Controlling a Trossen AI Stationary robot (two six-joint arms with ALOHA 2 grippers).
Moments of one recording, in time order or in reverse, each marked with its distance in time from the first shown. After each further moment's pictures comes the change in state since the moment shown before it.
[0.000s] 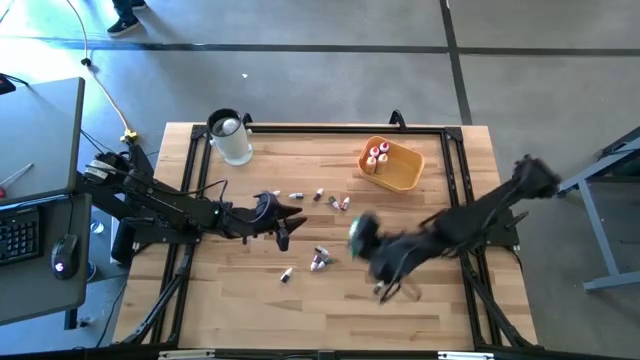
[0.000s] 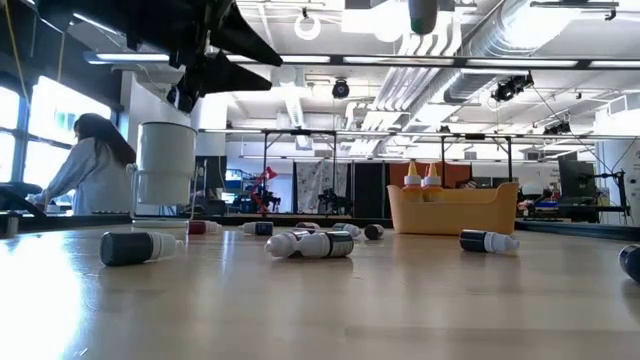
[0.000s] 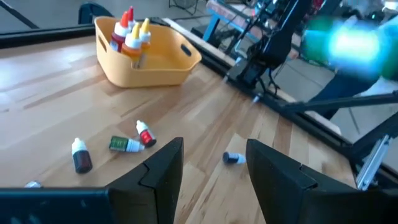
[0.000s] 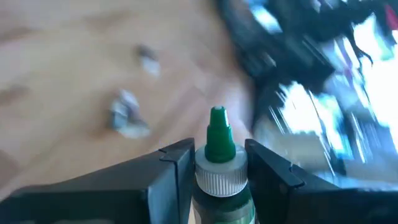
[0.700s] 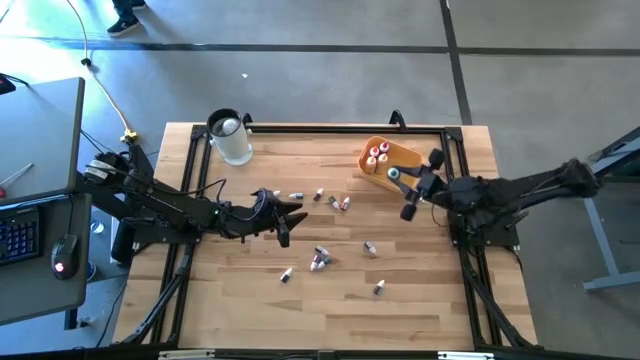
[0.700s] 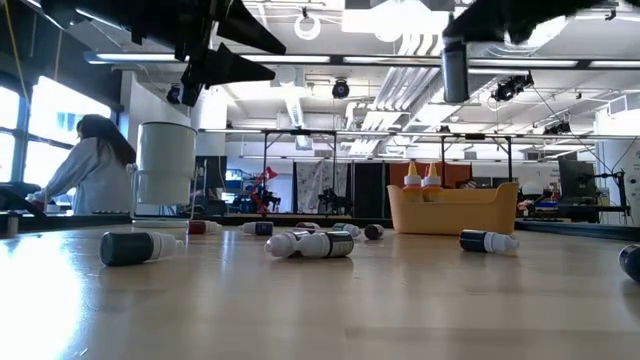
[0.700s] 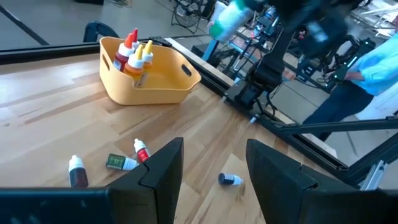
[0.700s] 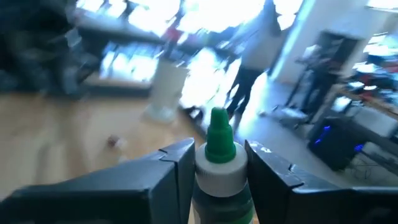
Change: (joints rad) left arm 0.000 0.000 0.000 0.070 -0.048 0.004; right arm -0.324 -0.677 -0.771 0.694 0.242 0.498
